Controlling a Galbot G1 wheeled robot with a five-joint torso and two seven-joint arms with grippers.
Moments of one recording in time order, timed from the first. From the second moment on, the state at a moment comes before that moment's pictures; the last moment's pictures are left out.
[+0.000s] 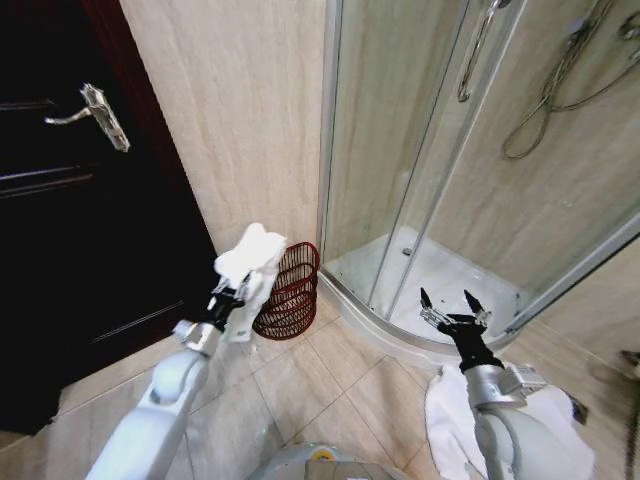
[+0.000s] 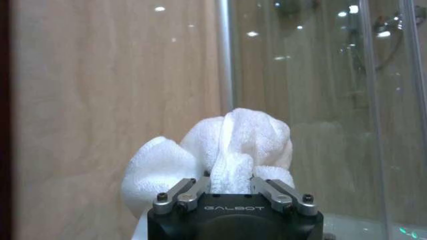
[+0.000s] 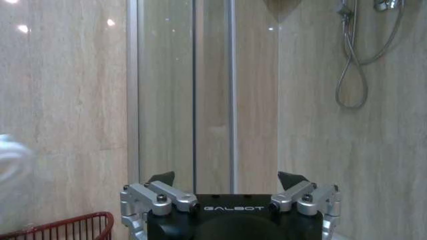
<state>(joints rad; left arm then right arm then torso) 1.16 -1.03 -0.40 -1.86 -0.45 -0.08 0.12 -1.61 1.56 0.81 2.36 0.18 -0.18 -0.18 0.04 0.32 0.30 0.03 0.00</state>
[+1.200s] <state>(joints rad) 0.27 -0.89 0.35 -1.29 -0.47 0.36 0.31 -1.64 1.54 0.89 2.43 0.30 -0.19 -0.15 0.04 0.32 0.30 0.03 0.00</state>
